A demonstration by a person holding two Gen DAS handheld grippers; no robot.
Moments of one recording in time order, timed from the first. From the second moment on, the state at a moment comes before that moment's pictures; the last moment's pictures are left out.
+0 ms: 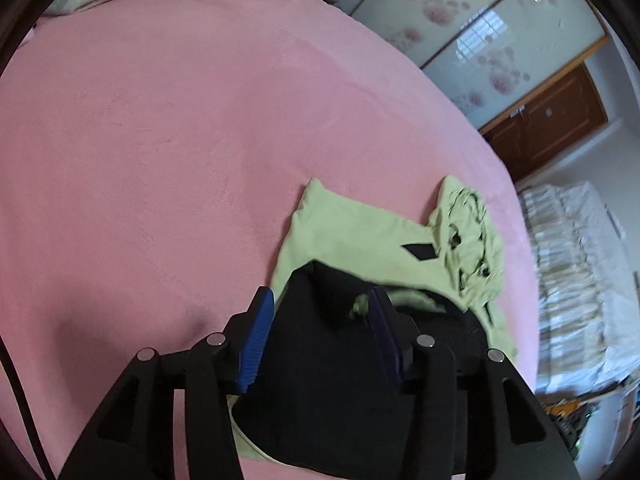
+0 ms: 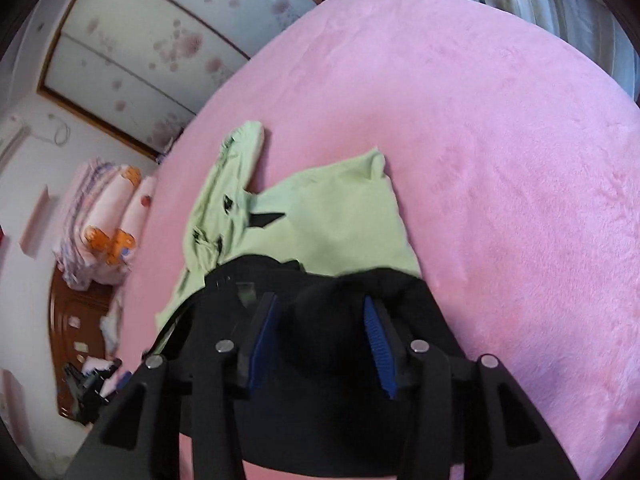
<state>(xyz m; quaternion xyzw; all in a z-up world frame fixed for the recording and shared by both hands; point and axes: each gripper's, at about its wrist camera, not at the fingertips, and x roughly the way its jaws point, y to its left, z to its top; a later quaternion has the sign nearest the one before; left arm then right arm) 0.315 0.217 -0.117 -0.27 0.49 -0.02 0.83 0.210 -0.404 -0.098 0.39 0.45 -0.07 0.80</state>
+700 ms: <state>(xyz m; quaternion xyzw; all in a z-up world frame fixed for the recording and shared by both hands) 0.388 0.124 -0.168 0.03 0.54 -0.08 0.84 0.211 -0.388 -0.125 0.20 0.50 -0.05 0.84</state>
